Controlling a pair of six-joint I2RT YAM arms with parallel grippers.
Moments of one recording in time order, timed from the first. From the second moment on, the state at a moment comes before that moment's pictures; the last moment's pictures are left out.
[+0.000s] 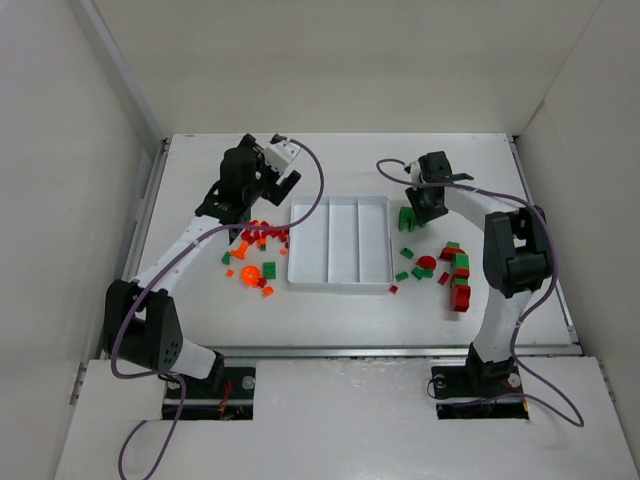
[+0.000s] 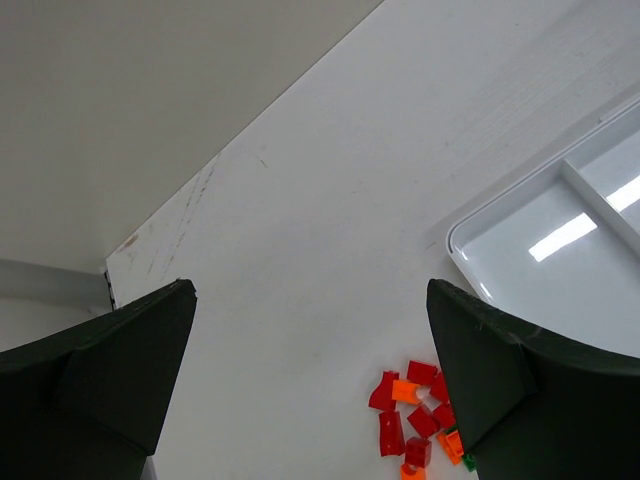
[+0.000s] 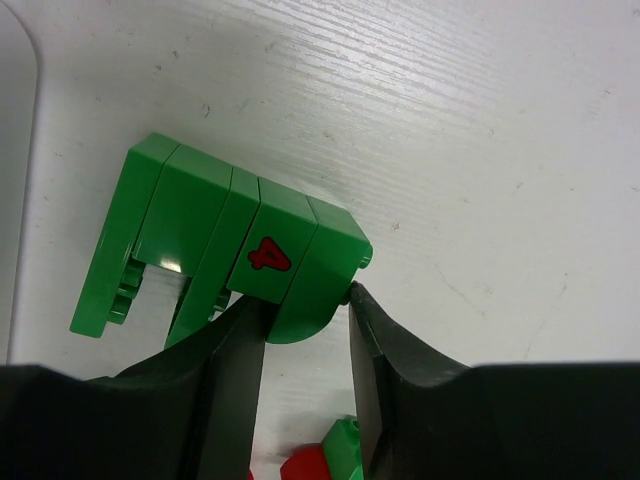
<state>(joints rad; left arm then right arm) -0.35 1.43 1.11 -0.01 -0.02 0.50 0.19 1.95 1.39 -0.51 0.11 -0.21</state>
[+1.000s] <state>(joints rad) -0.45 1.50 1.09 0.08 0.32 0.78 0.14 1.80 1.47 -0.56 -0.02 -0.02</state>
